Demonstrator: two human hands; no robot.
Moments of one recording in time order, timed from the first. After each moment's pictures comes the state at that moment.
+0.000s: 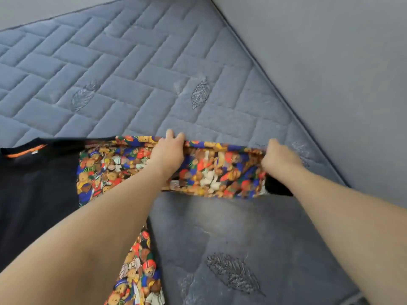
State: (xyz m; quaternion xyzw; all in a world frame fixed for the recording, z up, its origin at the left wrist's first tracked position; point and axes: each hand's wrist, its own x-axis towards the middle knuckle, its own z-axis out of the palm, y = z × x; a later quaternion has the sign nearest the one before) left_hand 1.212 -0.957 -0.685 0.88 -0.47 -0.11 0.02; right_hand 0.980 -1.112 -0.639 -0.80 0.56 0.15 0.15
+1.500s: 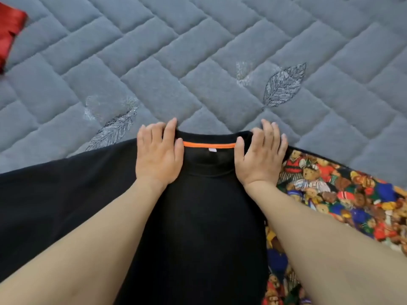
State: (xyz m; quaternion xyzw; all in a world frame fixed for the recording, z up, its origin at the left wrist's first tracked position) left_hand 1.623 -0.598 -0.798 0.96 -0.27 0.06 0.07; right_hand 1.518 -0.795 -0.806 -0.93 0.32 -0.14 0.10
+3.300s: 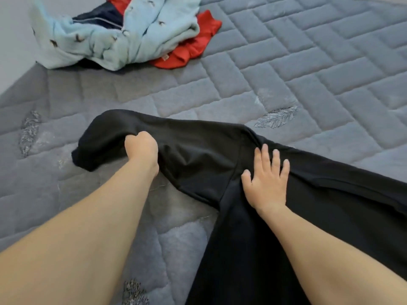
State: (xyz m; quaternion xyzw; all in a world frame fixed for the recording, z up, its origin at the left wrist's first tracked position) left_hand 1.615 -0.227 -0.668 0.67 0.46 0.03 0.58; right_hand 1.528 -0.470 -0.792 -0.99 0.12 0.06 0.02
